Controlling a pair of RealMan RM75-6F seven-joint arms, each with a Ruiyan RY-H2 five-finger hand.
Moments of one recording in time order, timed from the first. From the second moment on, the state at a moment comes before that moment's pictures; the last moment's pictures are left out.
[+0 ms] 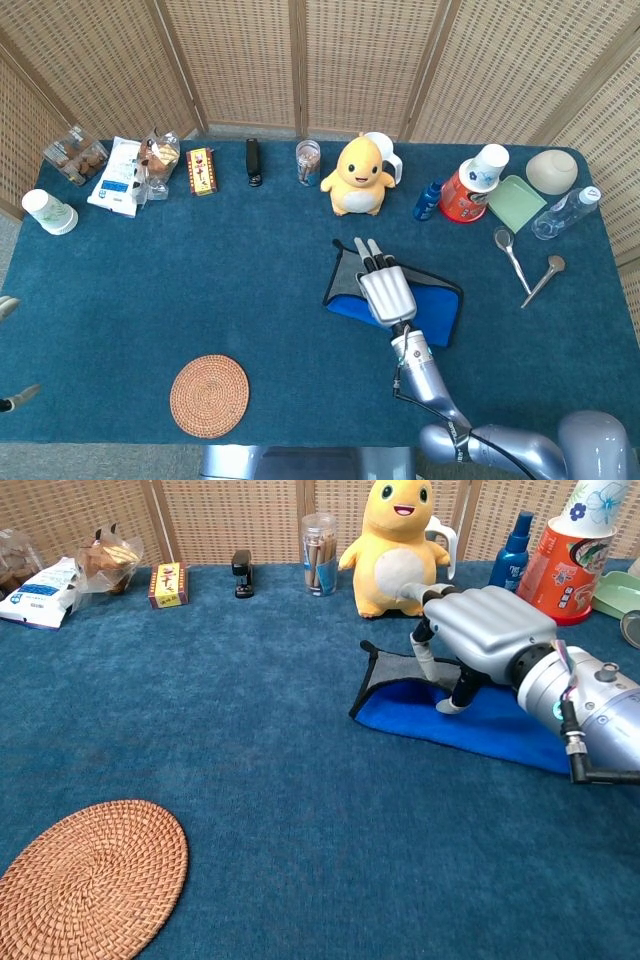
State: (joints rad) left arm 0.01 -0.68 0.07 -1.99 1.55 1.45 -0.24; right arm 0.66 -1.81 0.21 -1.37 -1.18 1.21 -0.70
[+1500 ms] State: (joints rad) left arm 0.01 -0.66 0.08 -1.98 1.56 1.46 -0.28; right arm 0.72 -1.85 0.21 -1.30 -1.22 1.19 -0.79
